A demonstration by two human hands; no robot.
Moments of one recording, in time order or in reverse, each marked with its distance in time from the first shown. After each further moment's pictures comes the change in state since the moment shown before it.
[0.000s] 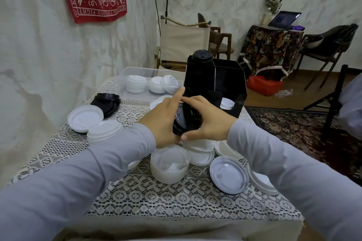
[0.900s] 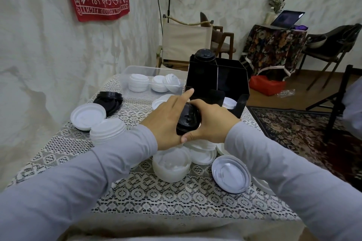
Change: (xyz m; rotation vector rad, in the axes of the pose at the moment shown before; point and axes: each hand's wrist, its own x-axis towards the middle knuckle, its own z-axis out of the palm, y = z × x) left_hand -0.004 -0.003 0.006 0.019 0.080 0.118; right_hand 0.000 -0.006 0.008 -0.248 0.085 0.205
